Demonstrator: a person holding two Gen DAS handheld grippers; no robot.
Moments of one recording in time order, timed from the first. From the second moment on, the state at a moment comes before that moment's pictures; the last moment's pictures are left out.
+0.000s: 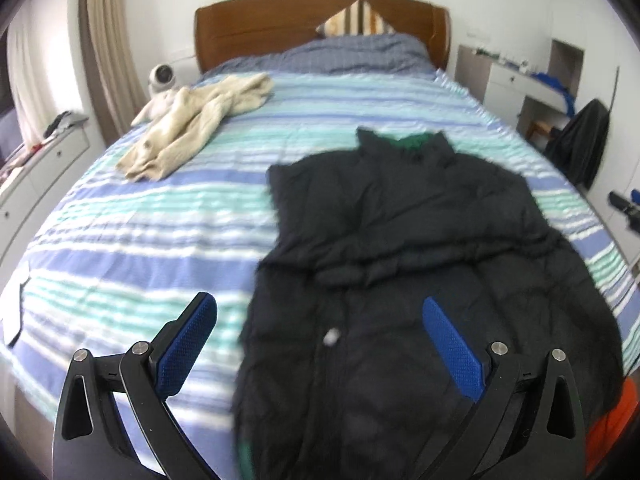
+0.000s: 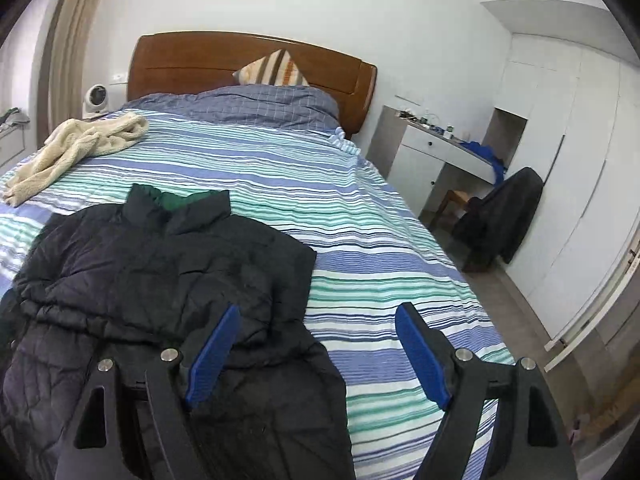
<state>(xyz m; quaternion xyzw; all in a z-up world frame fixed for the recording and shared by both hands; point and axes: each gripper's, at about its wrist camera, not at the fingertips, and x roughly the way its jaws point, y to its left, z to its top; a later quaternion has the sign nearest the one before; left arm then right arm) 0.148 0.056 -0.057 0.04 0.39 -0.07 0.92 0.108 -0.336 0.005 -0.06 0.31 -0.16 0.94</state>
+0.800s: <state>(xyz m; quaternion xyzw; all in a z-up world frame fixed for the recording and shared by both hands) 0.071 0.077 -0.143 0.00 0.54 -0.14 0.83 -0.017 -0.422 -0.136 0.18 0.54 0.11 0.82</state>
